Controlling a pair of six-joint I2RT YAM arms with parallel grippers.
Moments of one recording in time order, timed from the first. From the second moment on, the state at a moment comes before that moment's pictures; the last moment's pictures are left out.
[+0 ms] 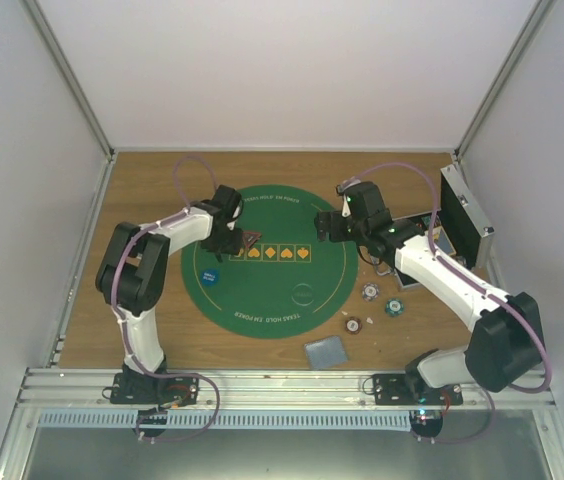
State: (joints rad) left arm -0.36 1.89 1.22 -0.61 -0.06 -0.24; right arm 0.51 1.39 1.06 -0.42 0.07 0.31
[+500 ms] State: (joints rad) left arm -0.32 2.06 1.44 -0.57 -0.05 -0.17; right arm 0.51 1.39 1.08 -0.42 0.11 0.30
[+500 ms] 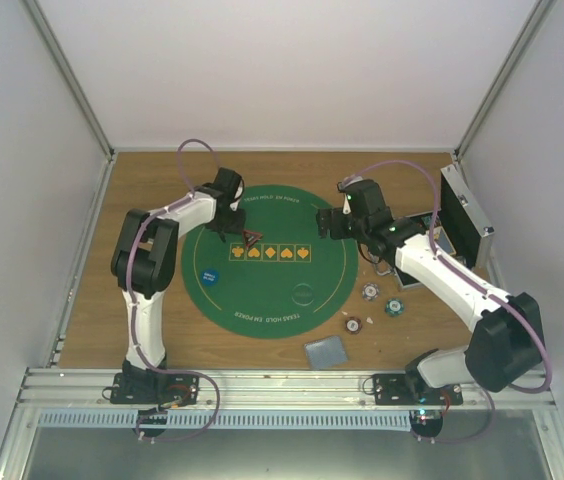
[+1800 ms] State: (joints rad) left arm -0.31 2.18 1.66 -0.63 0.04 -0.14; right arm 0.51 1.44 1.12 -0.43 0.12 0.26
